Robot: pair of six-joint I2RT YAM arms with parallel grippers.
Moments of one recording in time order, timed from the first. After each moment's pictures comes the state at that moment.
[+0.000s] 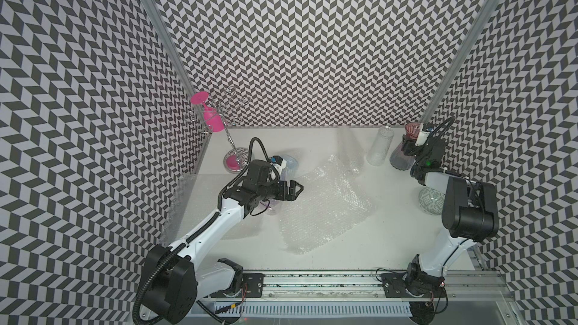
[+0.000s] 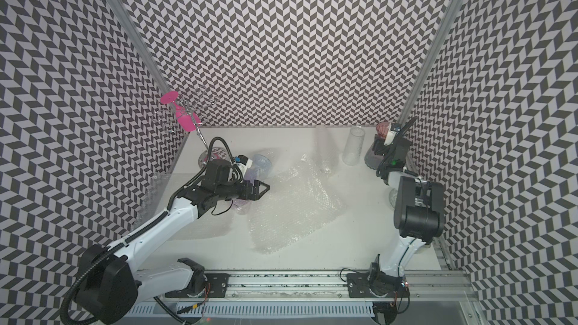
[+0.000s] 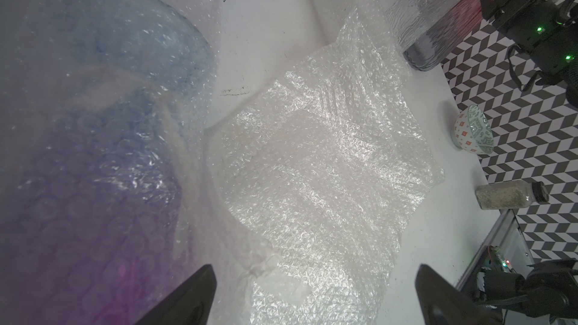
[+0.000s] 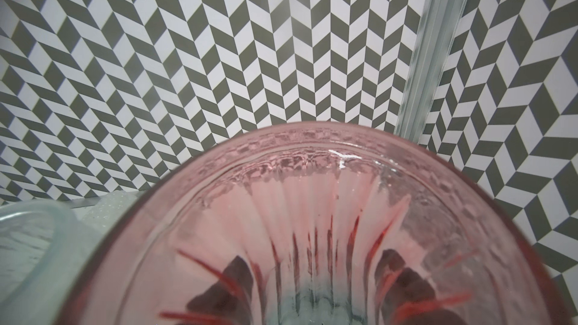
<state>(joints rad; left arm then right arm) -0.41 1.20 0.81 -0.32 0.41 -0.34 -0.24 1.80 0.99 0.62 -0.14 0.01</state>
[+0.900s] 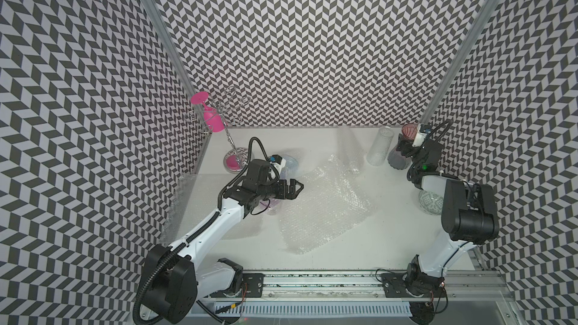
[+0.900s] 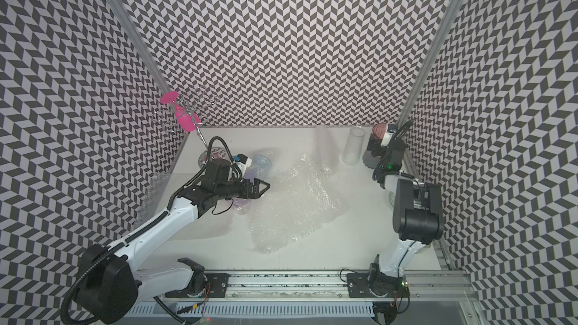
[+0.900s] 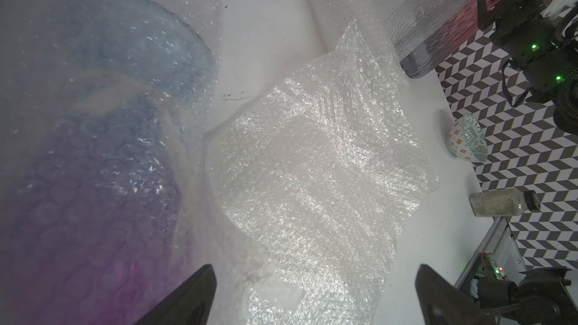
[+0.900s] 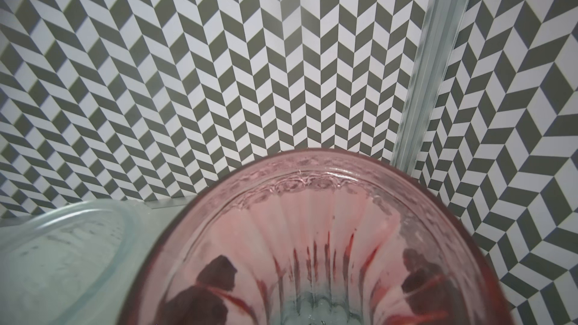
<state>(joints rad) -0.41 1.20 0.81 -0.31 0.41 -0.37 -0.19 1.76 0.92 0.72 -0.07 0.01</state>
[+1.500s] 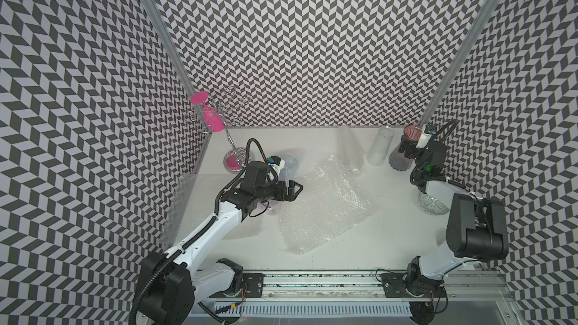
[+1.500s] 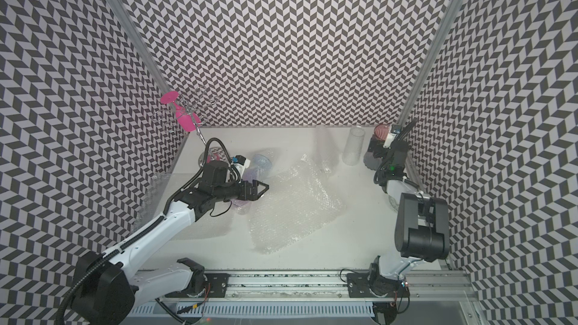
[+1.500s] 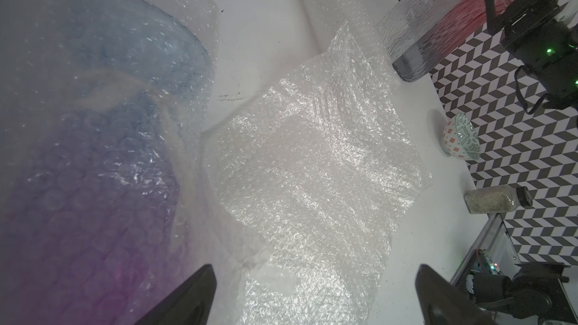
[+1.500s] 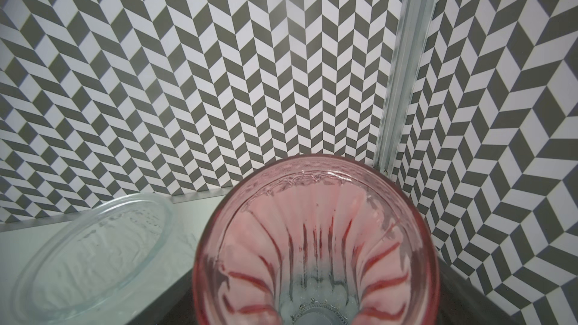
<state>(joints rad) -0.41 1.15 0.78 -0.31 0.42 -0.36 -0.19 1.59 0.86 0.56 -0.01 0.03</state>
